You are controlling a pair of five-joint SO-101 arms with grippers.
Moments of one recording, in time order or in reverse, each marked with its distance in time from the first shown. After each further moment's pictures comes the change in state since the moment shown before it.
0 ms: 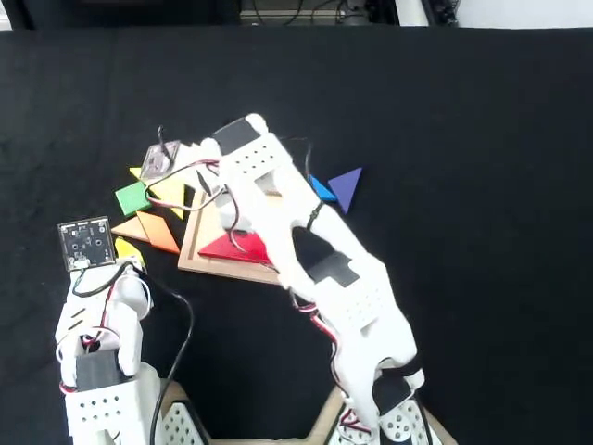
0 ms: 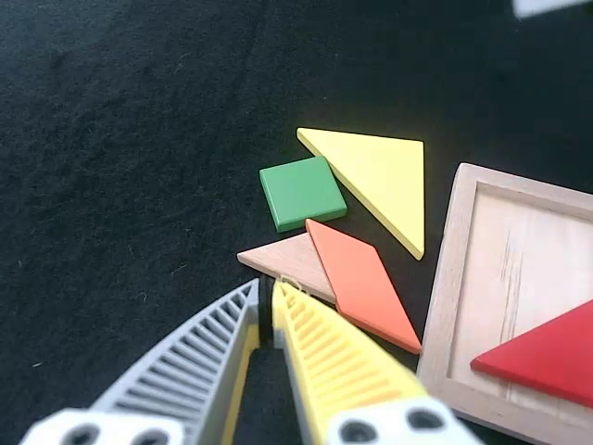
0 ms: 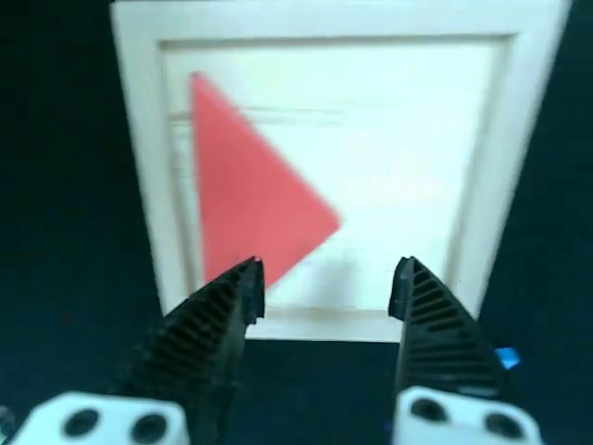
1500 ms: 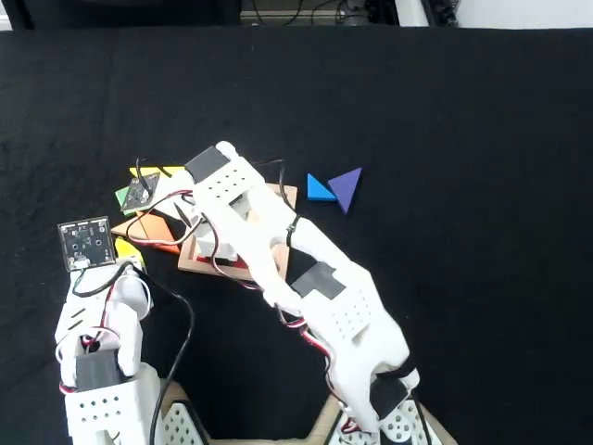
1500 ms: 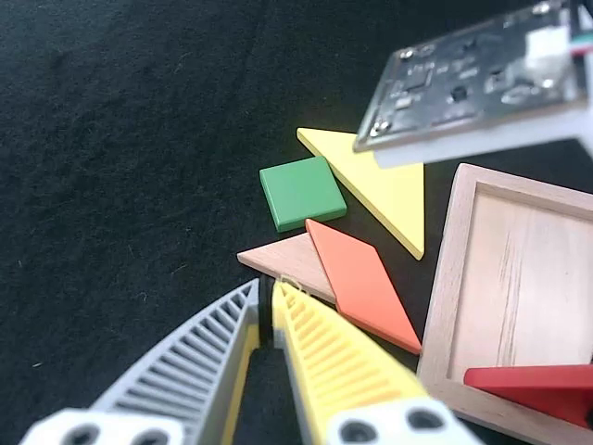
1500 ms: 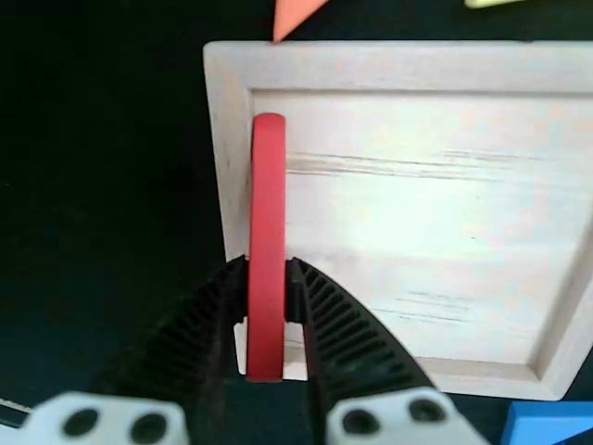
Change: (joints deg) left arm 0.0 0.0 0.0 0.0 0.0; right arm -6.9 -0.1 7.6 -1.8 -6.4
